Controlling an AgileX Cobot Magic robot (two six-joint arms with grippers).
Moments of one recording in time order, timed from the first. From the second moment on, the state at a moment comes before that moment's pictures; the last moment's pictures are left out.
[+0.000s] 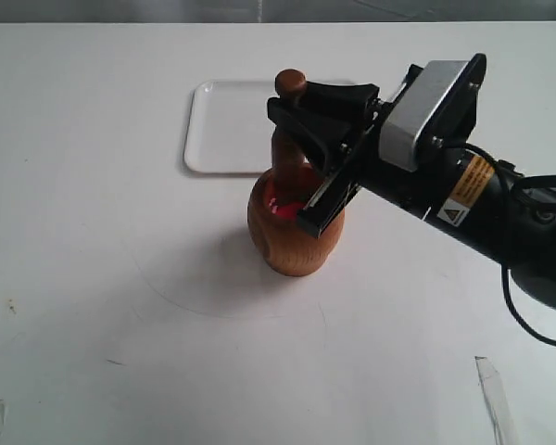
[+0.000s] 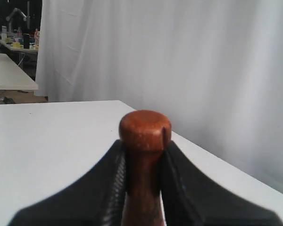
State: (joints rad) left arm 0.02 0.00 0.00 0.07 0.44 0.35; right arm 0.71 1.64 -0.45 -0.41 -1.21 0.06
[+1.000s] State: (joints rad) left arm 0.02 0.00 0.00 0.07 0.44 0.35; right arm 0.71 1.81 -0.44 -0.39 -1.29 0.14
